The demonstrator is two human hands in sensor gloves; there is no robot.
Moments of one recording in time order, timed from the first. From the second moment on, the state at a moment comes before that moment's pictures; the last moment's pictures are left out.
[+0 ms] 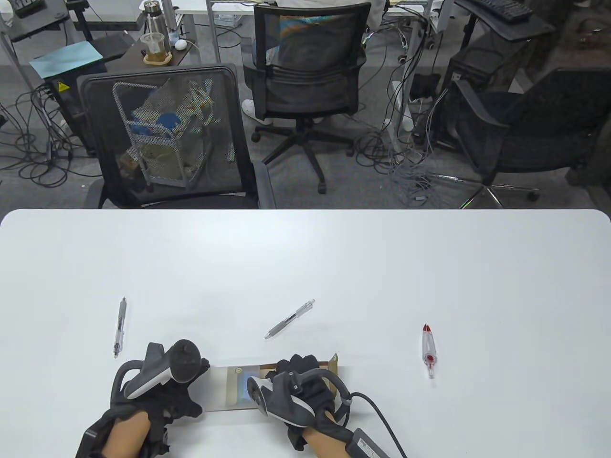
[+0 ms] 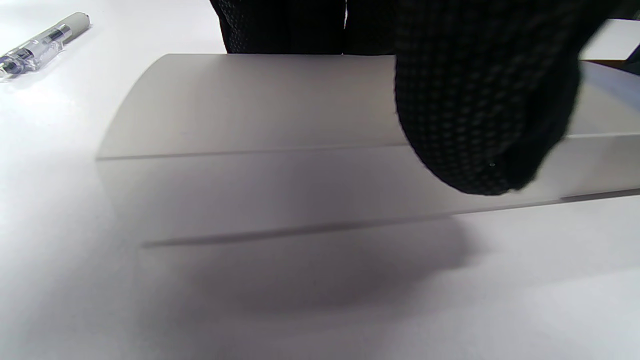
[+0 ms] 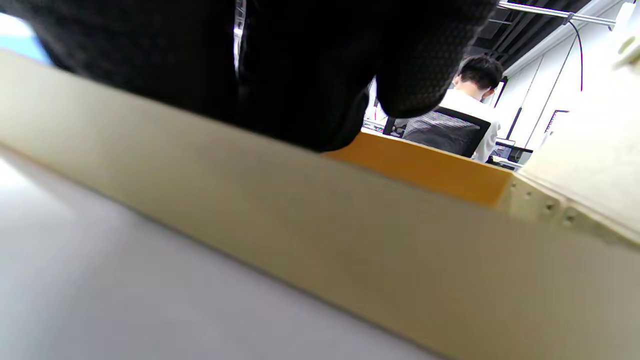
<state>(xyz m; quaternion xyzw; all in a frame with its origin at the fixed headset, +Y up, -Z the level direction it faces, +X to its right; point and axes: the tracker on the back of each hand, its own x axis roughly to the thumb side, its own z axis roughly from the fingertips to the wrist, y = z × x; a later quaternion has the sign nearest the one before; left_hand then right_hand) -0.266 -0.744 -0.292 -0.22 -0.05 0.02 0.97 -0.045 -0.758 -0.272 -0.15 0.04 -0.98 0.11</state>
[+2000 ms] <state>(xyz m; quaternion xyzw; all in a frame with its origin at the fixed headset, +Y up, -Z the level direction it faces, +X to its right) -0.267 -0.744 -0.291 -0.22 -0.05 0.02 0.97 0.196 -0.735 -0.332 0.23 0.03 -0.97 0.00</state>
